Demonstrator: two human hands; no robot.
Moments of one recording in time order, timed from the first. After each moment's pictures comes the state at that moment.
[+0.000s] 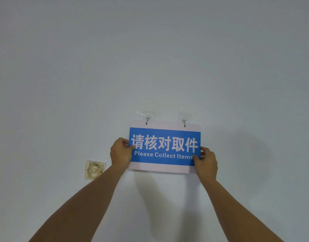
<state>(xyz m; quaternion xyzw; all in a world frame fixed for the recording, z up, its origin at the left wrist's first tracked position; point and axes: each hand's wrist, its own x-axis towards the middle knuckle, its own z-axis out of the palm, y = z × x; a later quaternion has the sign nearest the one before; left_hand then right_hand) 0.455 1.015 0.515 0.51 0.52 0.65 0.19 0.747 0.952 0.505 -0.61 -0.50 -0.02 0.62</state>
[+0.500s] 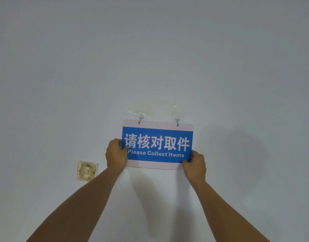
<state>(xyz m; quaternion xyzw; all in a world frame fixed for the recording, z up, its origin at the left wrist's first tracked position) 0.469 1.021 0.509 0.54 0.53 0.64 0.12 0.741 0.959 0.496 -0.63 -0.52 0.01 0.58</state>
